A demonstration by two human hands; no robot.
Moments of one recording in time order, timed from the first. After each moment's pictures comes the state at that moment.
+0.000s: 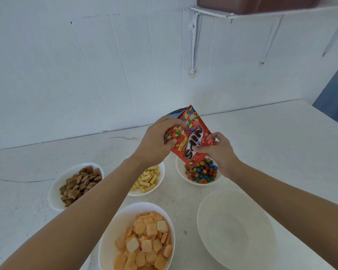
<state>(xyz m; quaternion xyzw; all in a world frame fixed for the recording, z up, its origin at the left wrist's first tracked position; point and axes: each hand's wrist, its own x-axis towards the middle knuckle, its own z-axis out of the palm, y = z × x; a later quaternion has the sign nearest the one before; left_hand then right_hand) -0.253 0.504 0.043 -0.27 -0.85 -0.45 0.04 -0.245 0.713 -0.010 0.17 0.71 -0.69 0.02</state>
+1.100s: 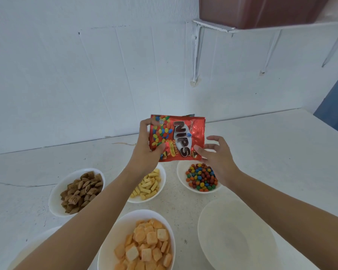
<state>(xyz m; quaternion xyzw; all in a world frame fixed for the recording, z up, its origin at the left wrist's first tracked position) -0.235 0.493 0.045 -0.11 -0.75 -0.65 0.01 -0.242 0.704 -0.007 0.13 0.69 -0.72 -0.02</state>
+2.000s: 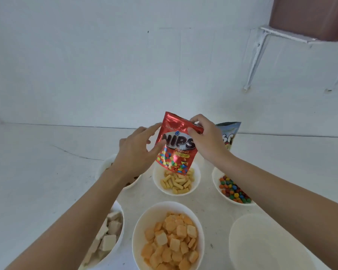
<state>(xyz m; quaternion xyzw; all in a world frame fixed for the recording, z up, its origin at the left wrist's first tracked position) -0.194 0.384 0.068 -0.01 -0.95 -0.27 0.14 -0.265 0.581 0.064 -0.13 0.85 -0.50 -0.08</state>
